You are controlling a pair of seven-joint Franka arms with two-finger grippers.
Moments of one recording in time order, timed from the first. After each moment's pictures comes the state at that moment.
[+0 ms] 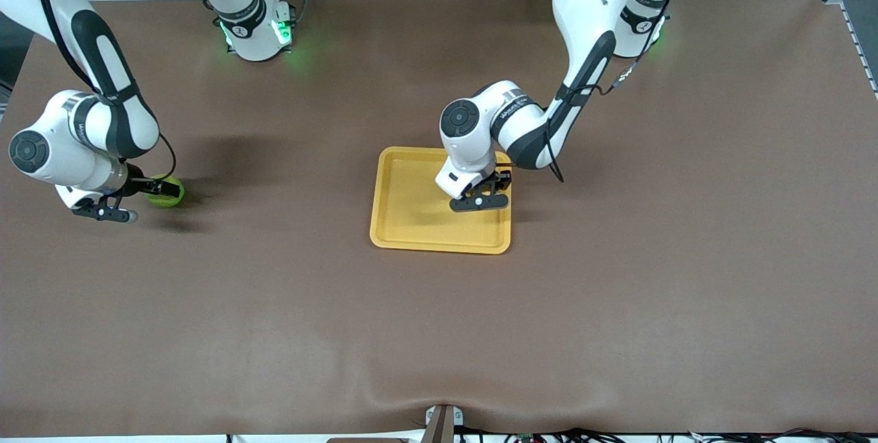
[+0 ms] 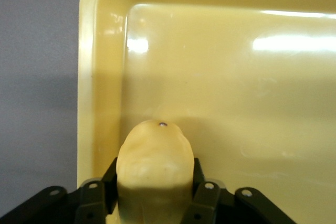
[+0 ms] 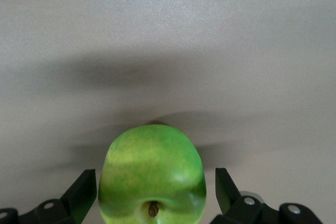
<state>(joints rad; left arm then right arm) -0.67 0.67 -0.12 -1.69 0.31 2.23 -1.00 -0.17 0.35 -0.14 -2.23 -0.04 2.43 -0.11</state>
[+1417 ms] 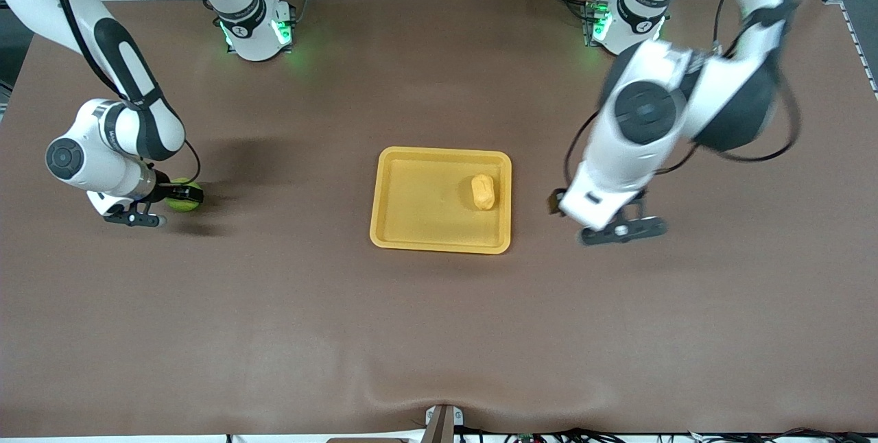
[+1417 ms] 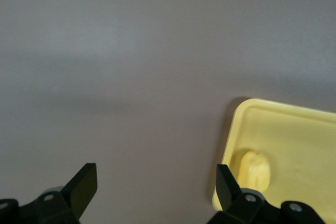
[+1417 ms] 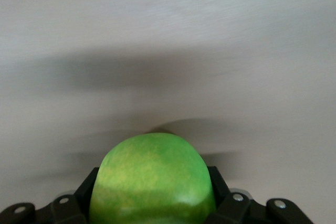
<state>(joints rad) -0.32 0.35 -0.11 -1.44 0.15 1.73 -0.56 -0.17 0.37 -0.02 -2.25 0.03 2.45 -0.06</state>
